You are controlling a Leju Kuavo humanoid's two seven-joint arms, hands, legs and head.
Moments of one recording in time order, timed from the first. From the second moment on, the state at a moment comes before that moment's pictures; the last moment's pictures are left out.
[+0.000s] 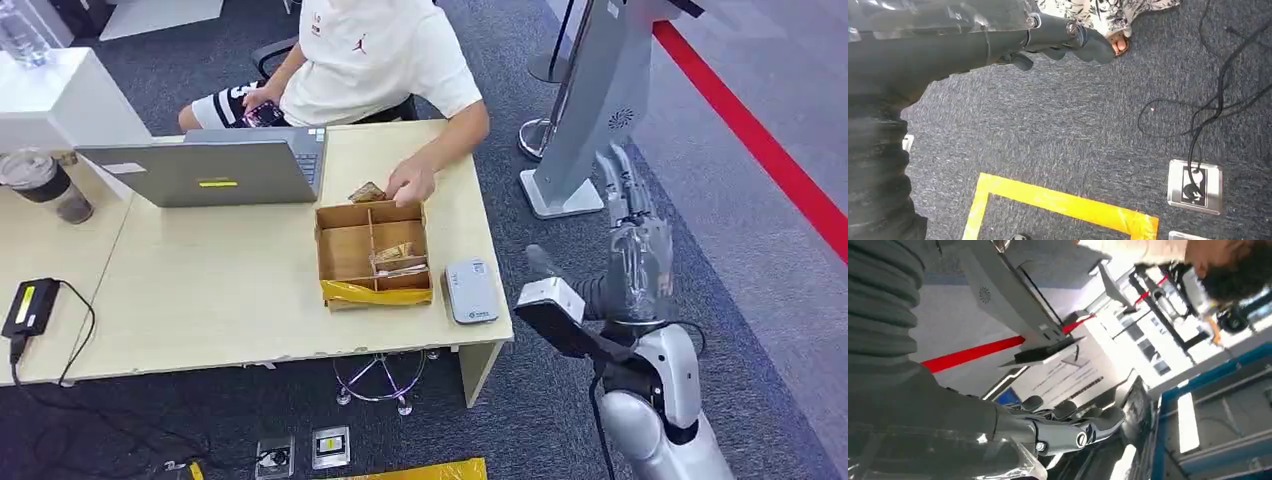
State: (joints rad) left arm -0.30 0.06 1.54 -0.13 -1.34 0.36 -0.14; right arm -0.22 -0.25 0.39 -1.82 0.94 -0.30 0.05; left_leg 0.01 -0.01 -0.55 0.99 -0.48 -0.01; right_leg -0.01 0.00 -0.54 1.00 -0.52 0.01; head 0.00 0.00
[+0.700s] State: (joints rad) left arm -0.31 0.06 1.54 -0.13 -1.37 0.35 -0.13; right arm -0.37 -0.17 0.68 -1.64 0.99 -0.10 0.02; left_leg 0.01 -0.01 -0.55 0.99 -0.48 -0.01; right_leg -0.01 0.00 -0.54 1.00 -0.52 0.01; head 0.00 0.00
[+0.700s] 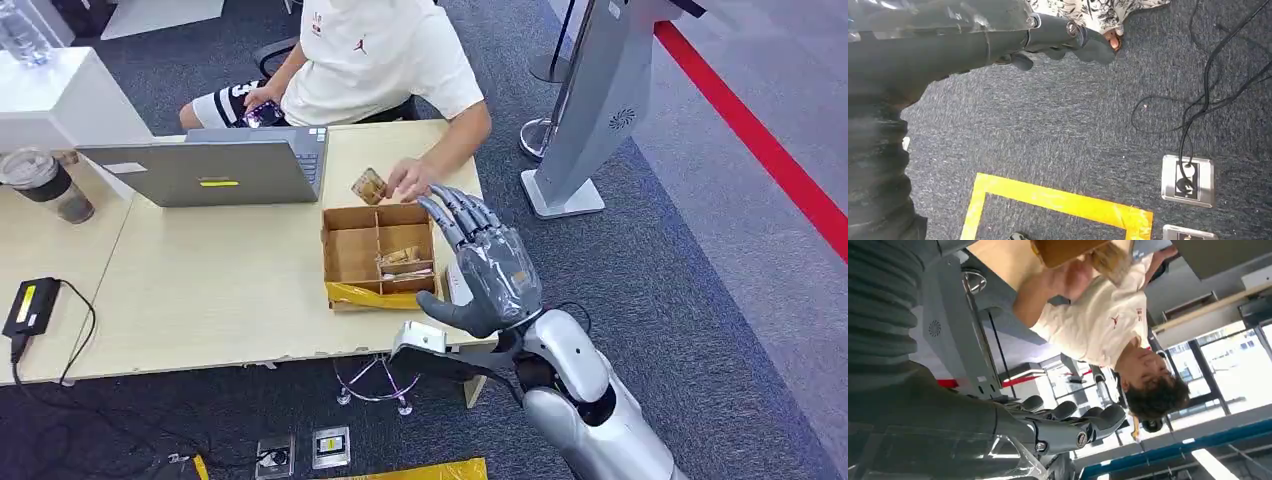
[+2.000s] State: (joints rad) left arm -0.33 0.06 1.54 -0.13 -1.39 0.35 -0.13; right arm -0.47 -0.10 0.80 -1.38 0.98 -0.05 0.05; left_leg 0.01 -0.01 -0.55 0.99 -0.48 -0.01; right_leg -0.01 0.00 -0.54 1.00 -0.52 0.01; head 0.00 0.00
